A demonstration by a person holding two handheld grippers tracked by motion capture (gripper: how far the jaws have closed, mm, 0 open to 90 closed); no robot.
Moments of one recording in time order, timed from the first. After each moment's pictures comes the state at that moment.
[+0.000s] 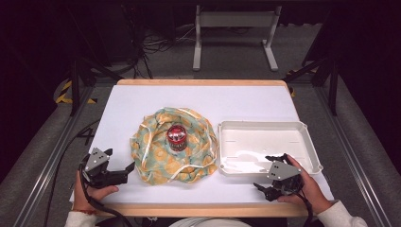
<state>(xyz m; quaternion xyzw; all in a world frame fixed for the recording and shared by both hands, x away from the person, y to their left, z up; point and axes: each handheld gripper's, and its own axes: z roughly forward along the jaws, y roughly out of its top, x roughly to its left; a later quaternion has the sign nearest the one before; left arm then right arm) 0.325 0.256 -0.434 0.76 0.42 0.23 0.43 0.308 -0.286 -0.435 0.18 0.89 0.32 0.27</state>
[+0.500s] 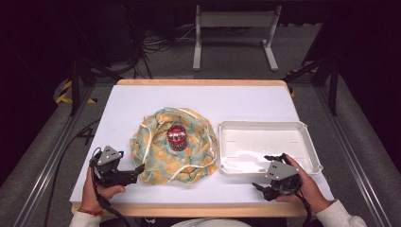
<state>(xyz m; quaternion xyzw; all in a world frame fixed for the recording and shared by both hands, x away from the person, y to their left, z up) 0.327 0.229 -0.420 0.78 0.45 0.19 0.40 0.310 -0.282 -0.435 0.18 0.89 0.31 0.27</state>
